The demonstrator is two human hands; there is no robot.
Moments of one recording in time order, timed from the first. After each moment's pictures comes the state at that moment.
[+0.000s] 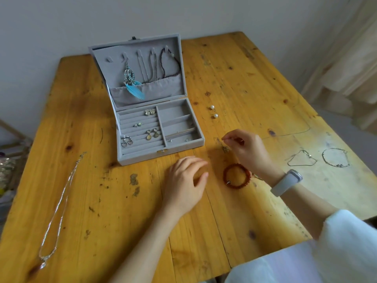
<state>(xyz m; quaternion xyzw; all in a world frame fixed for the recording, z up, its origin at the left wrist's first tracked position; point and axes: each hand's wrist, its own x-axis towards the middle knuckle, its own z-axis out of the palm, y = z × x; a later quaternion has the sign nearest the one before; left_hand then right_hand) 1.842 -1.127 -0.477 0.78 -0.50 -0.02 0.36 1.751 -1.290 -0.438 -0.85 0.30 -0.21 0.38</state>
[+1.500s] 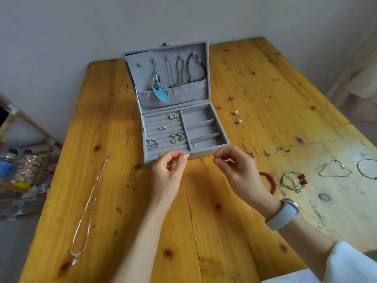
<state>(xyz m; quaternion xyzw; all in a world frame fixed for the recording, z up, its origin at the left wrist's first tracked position) 1.890 -1.089 -0.441 0.74 -0.22 -0.14 0.62 1.781 -1.208 -0.436 -0.78 0.20 -0.27 0.53</state>
